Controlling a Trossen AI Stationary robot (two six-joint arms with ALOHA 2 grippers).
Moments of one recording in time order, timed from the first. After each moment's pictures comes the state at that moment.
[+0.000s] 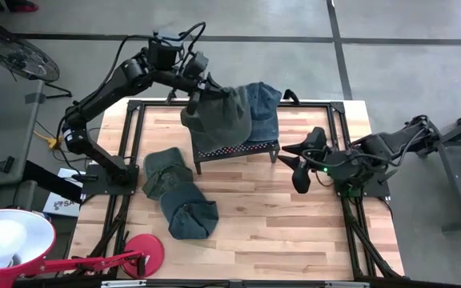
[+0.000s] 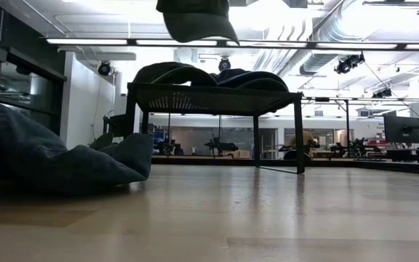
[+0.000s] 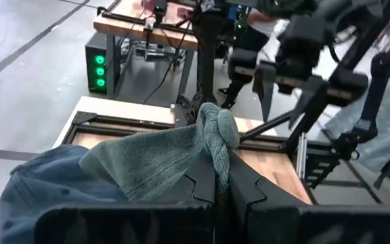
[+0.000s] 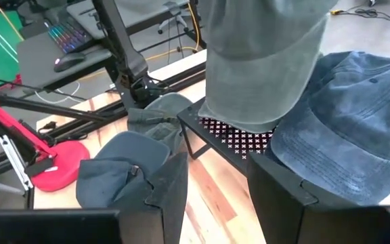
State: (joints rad) left arm 0.52 1.51 1.88 -0.66 0.64 -0.01; right arm 0.43 1.16 1.36 -0.77 0.73 0.65
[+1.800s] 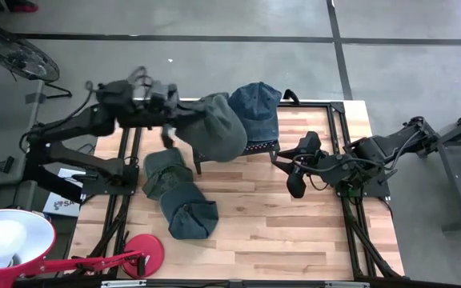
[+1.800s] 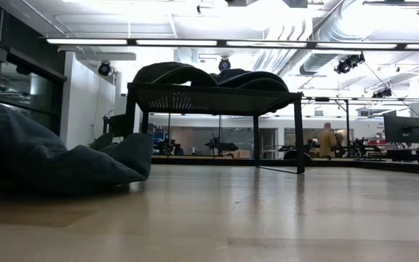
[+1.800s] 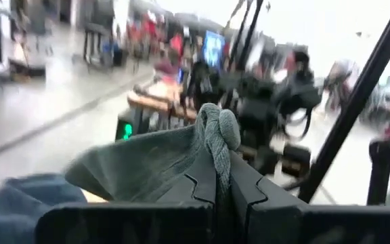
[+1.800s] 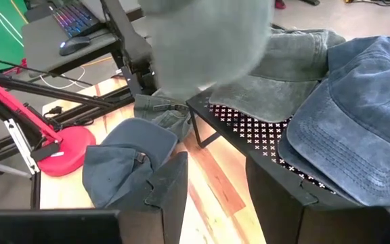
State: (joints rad) left arm 0.15 1.05 1.37 -0.20 0.06 -0.28; right arm 0.42 1.20 1.36 -0.76 0.67 0.65
